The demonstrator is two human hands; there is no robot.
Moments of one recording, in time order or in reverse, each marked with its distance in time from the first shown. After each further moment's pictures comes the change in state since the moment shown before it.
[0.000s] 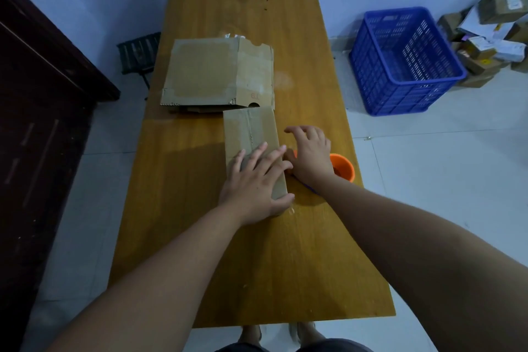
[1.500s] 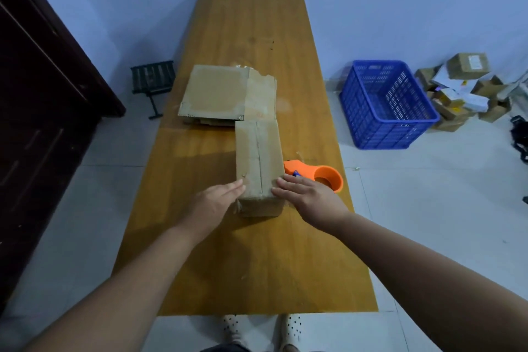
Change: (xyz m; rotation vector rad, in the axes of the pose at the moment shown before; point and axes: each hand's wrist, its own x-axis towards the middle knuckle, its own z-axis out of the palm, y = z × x) left_hand -0.090 -0.050 0.016 -0.088 0.365 0.055; right_hand -0.094 0.003 -0.031 -0.213 -0.061 -0.739
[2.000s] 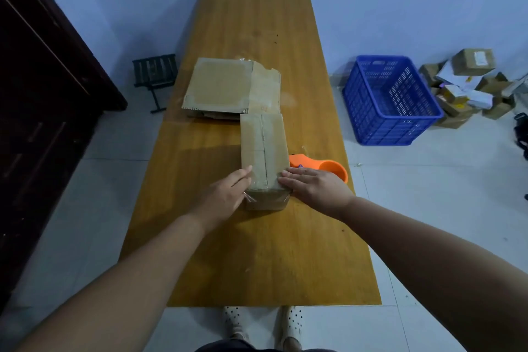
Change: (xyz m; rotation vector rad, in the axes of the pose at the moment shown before) left_hand 0.006 -0.003 0.014 -0.051 0.039 0.073; right_hand 0.008 0.011 -0.006 -0.088 0.005 -0.123
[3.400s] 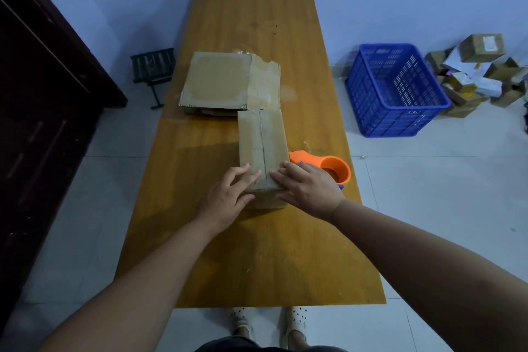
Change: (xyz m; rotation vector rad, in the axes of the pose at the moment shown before) left_hand 0.004 0.010 0.009 -0.253 -0.091 -0.286; right_hand 0.013 -0.011 0.014 -0.093 0.075 0.088
